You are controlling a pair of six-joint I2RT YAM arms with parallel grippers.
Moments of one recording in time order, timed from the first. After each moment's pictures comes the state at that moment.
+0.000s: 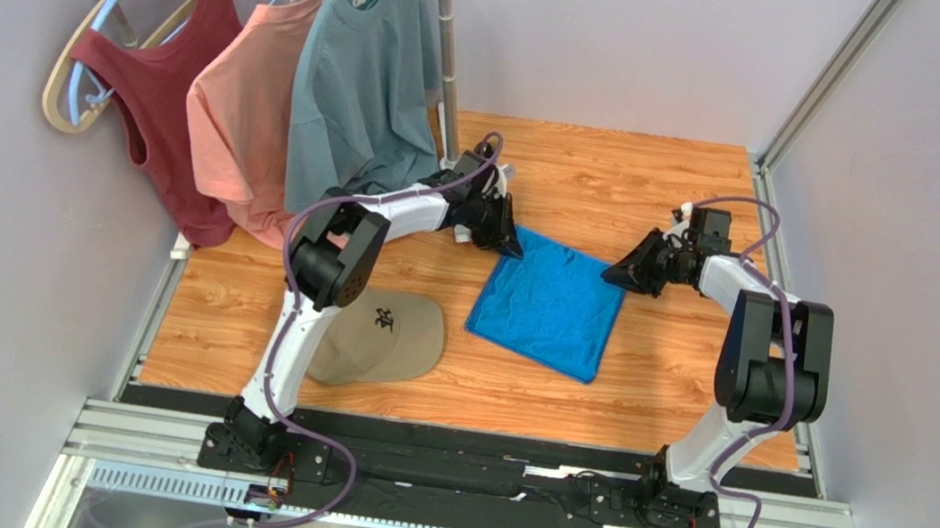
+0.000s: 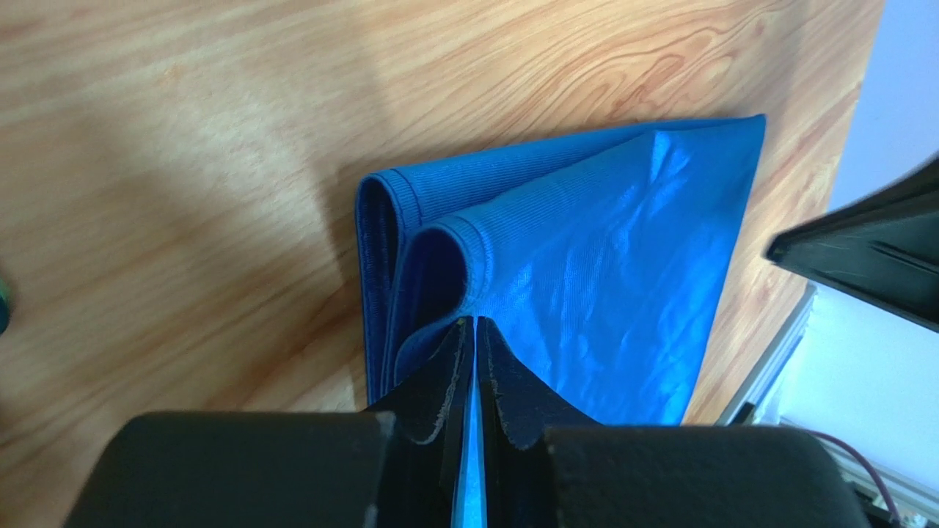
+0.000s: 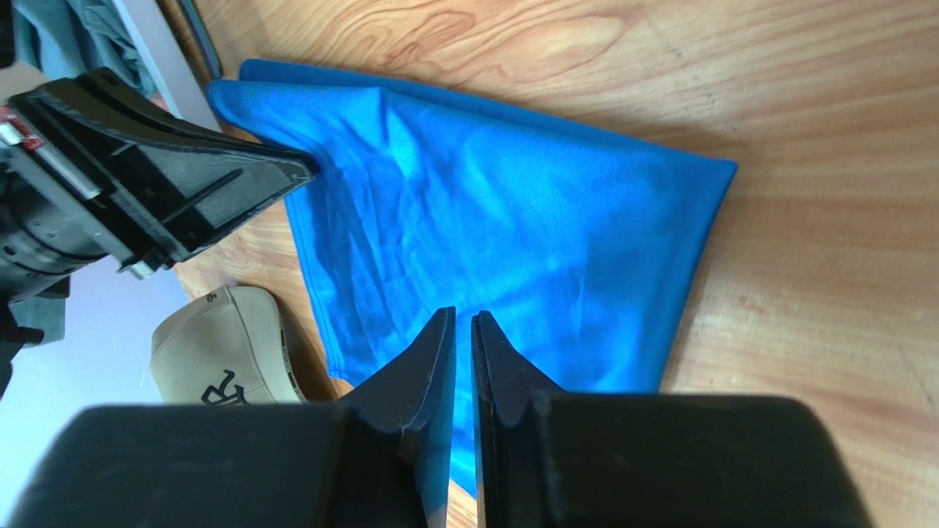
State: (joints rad) left arm -0.54 2.33 1.71 -0.22 0.52 -0.61; right arm -0.08 1.73 1.02 -0.28 -0.60 0.55
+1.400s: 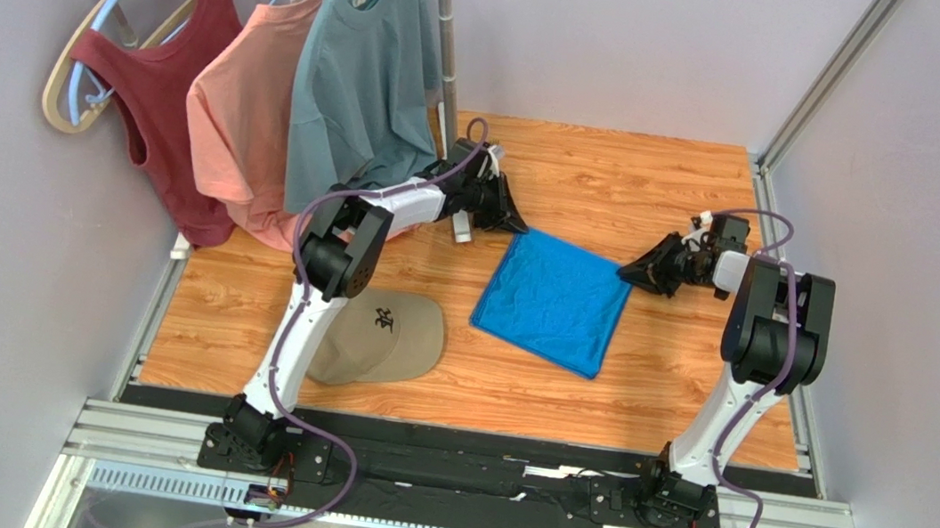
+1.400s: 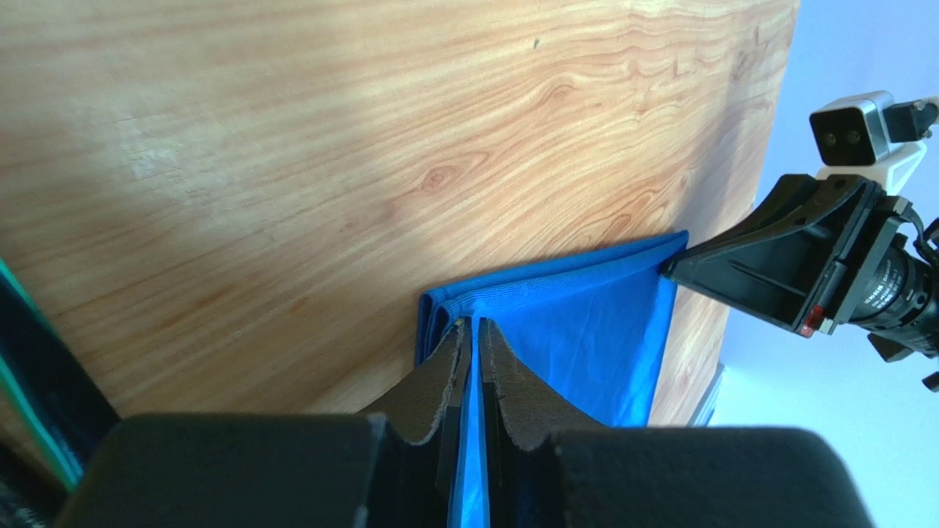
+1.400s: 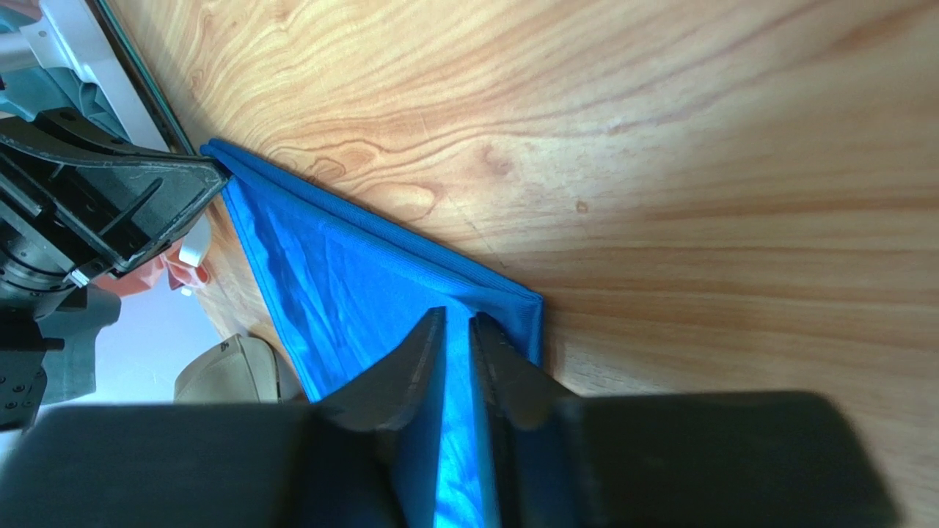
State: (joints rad) left arm -0.48 2.46 1.84 -0.08 0.55 -0.80; right arm -0.21 1.97 1.11 -0.19 -0.68 0.54
